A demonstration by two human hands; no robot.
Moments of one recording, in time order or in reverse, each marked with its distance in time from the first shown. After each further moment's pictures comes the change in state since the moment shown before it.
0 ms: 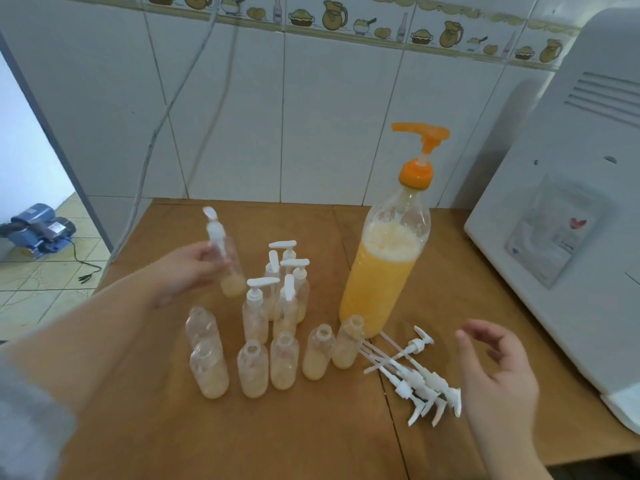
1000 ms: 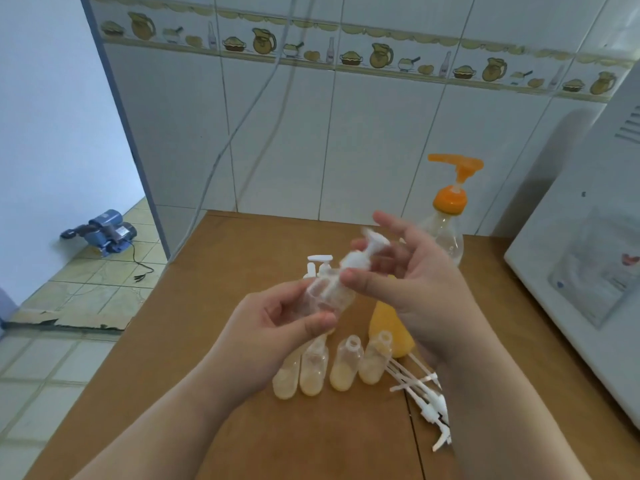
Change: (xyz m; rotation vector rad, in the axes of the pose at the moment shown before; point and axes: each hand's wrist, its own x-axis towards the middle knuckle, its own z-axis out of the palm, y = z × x) left_hand -0.156 0.066 0.096 -0.165 0.083 0.433; right_hand 0.010 -0.158 0.055 0.422 -0.779 0.023
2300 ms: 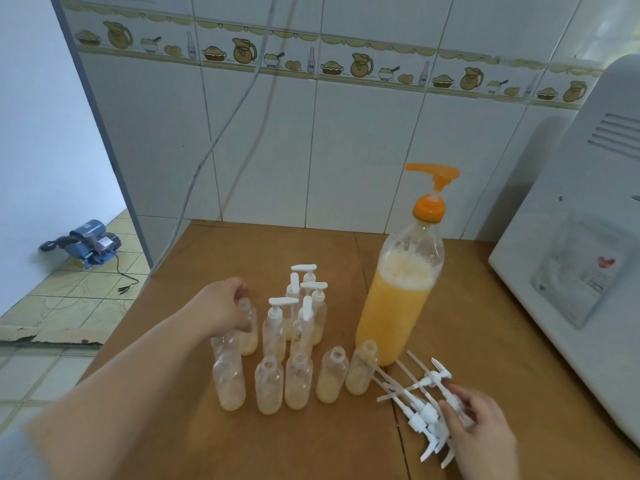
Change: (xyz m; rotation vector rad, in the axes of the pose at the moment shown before) left_hand 0.092 -0.084 -0.064 0.885 -0.009 -0.526; right_hand -0.062 0.201 -0.106 -0.682 0.614 0.258
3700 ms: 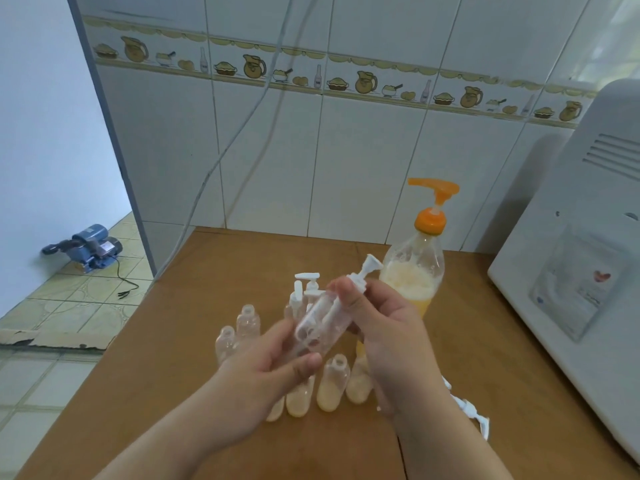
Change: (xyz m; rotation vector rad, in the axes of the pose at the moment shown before) left_hand -0.128 0.039 0.010 -0.655 -0.217 0.459; right_hand -0.040 -0.218 -0.028 0.833 -0.626 -0.108
